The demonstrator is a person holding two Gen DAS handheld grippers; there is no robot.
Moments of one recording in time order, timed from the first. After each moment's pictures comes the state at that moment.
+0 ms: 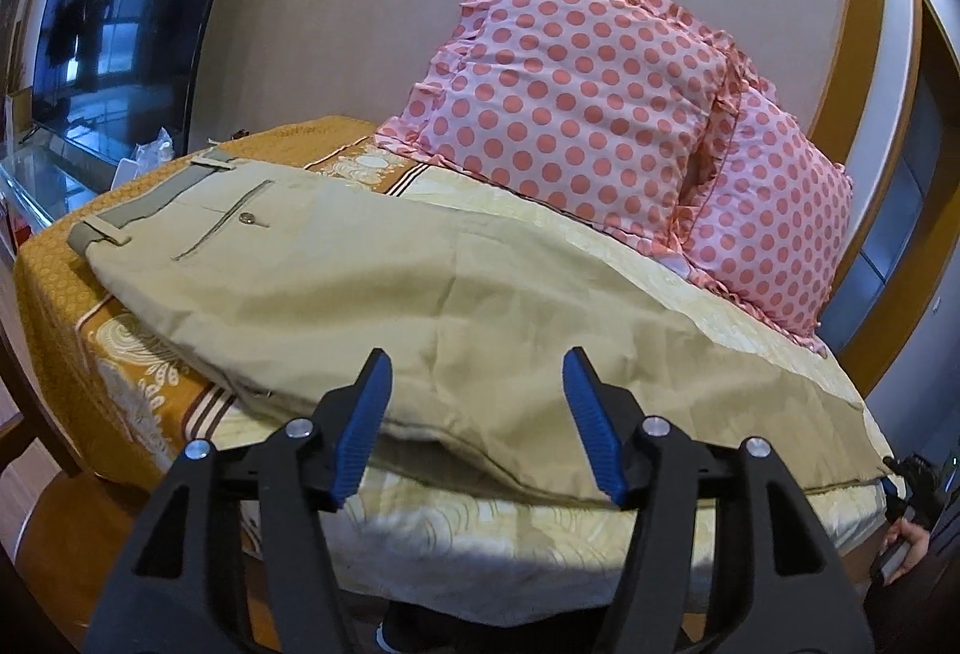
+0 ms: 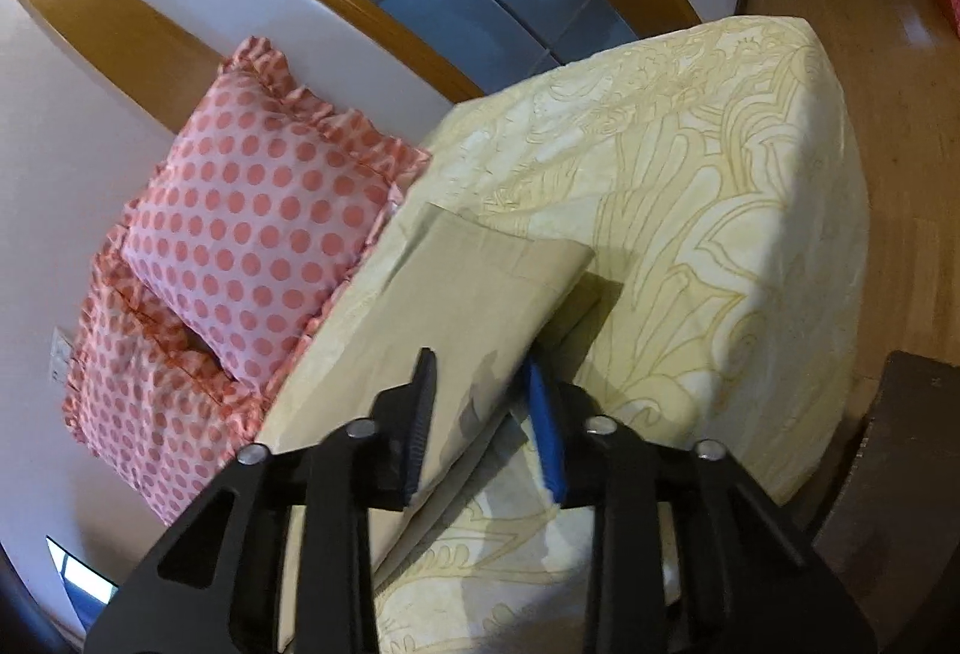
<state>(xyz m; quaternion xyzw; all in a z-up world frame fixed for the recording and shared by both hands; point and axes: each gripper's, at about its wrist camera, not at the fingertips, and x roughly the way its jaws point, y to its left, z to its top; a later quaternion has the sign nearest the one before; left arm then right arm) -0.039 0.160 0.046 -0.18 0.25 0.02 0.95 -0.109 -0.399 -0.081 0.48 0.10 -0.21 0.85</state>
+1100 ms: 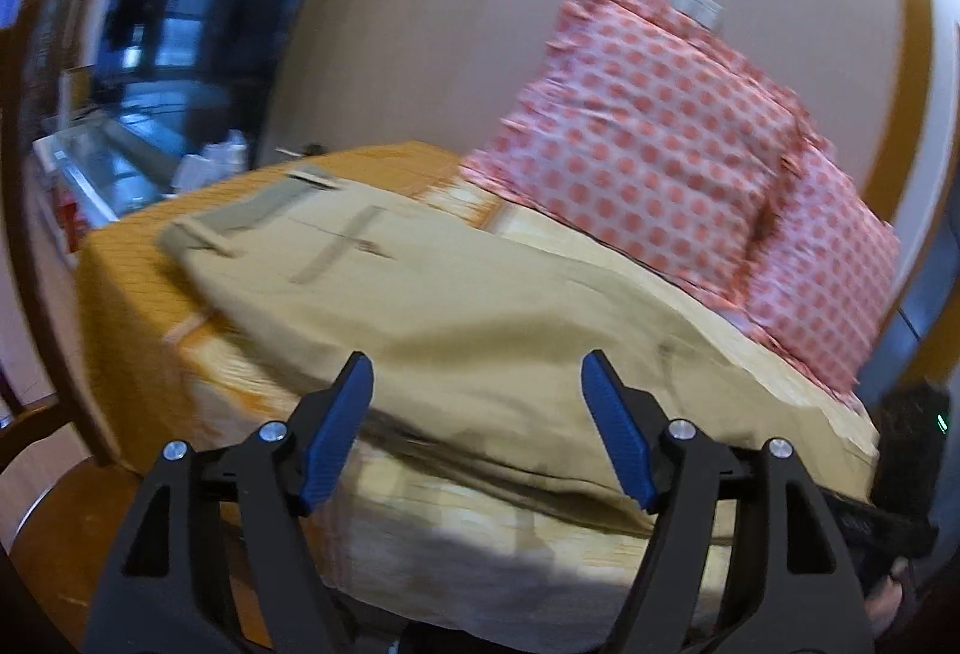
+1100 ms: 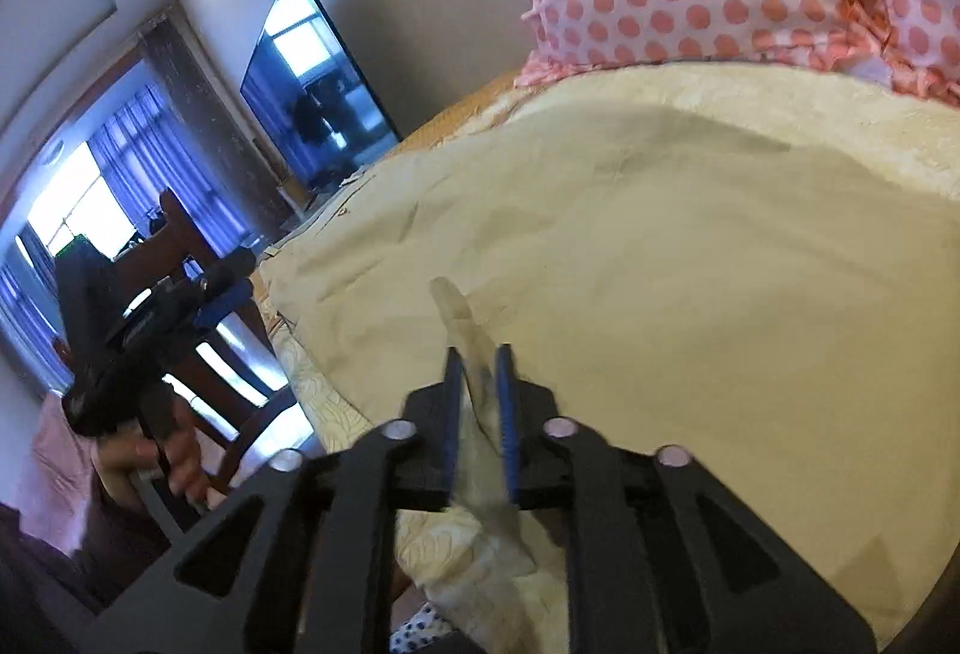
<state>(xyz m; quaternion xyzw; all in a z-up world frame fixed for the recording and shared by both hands) -0.058 0.220 0.039 -0.21 0.21 0.10 0.95 0.076 0.008 -0.029 0.11 0.33 0.34 0.88</state>
